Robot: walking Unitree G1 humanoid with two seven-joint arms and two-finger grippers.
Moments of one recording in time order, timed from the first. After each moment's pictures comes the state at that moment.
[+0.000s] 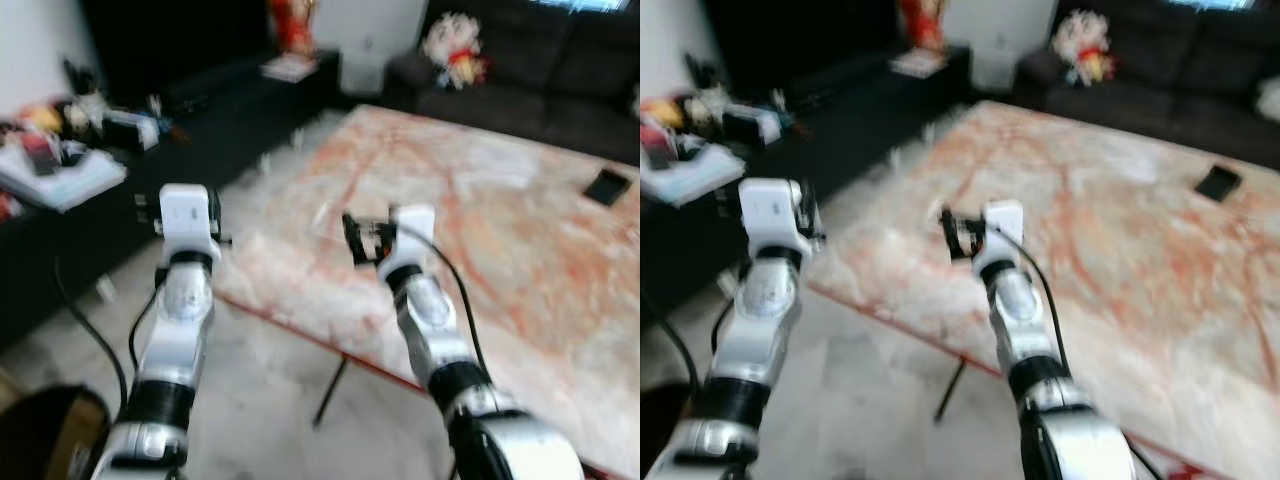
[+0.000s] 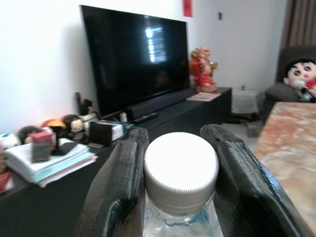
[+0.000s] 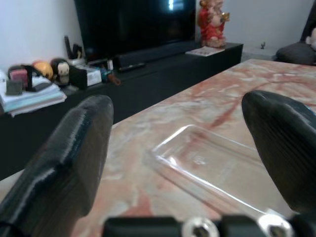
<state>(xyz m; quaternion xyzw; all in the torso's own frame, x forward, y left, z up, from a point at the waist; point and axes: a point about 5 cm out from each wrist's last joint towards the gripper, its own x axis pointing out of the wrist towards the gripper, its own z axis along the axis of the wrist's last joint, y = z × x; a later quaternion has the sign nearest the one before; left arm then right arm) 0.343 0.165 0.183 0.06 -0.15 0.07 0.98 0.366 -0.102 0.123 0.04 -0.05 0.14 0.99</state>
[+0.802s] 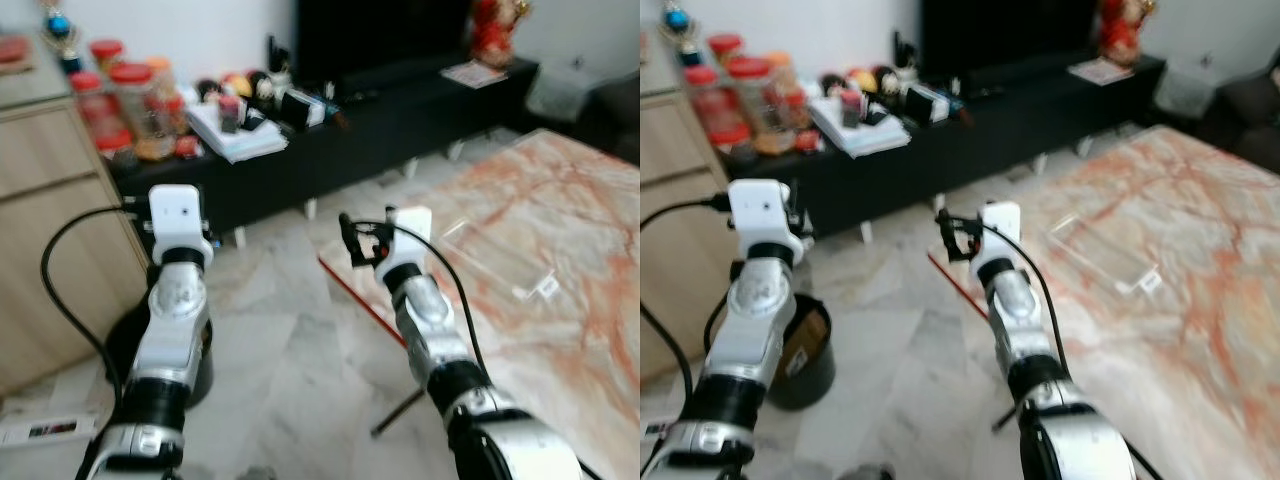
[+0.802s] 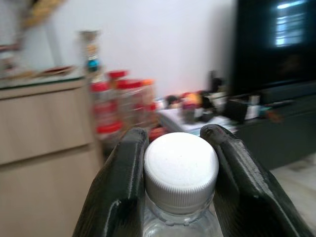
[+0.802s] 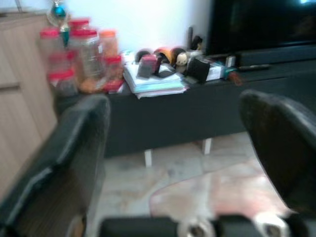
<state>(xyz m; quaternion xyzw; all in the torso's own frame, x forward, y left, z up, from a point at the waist) 0.344 0.169 0.185 0.07 -0.15 0.09 0.98 0.367 -0.100 0.126 0.04 -0.05 0.15 0.99</state>
